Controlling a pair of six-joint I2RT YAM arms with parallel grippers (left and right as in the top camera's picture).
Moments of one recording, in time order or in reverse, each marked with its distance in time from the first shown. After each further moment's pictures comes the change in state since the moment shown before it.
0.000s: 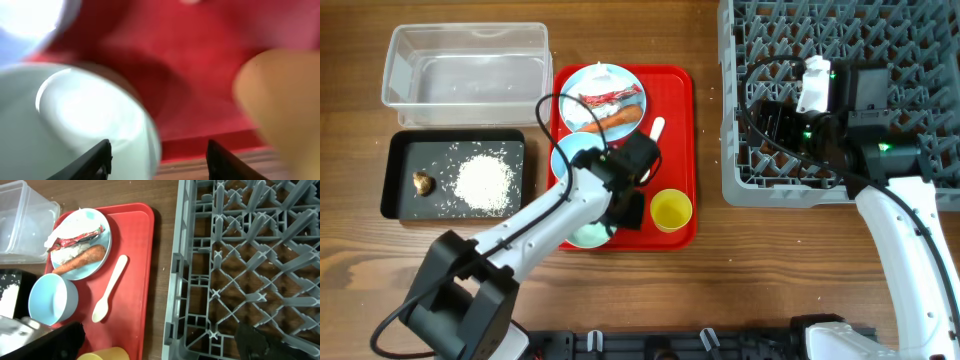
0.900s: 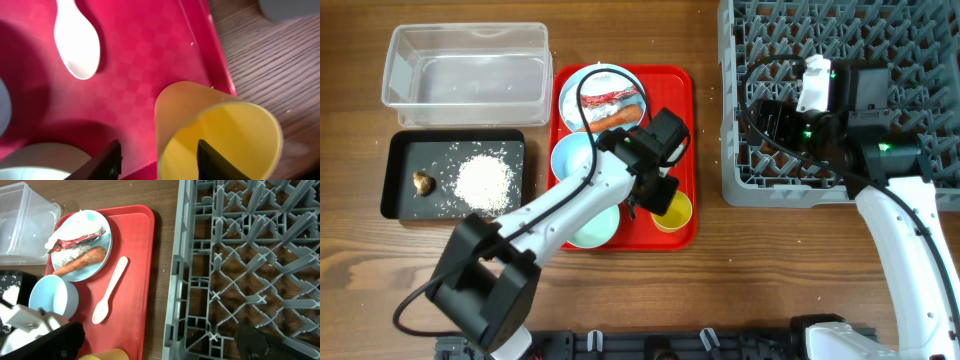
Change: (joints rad) left arm -0.048 0.116 0.179 0.043 0.114 0.251; right arm 0.000 0.000 0.000 0.008 0.000 0.000
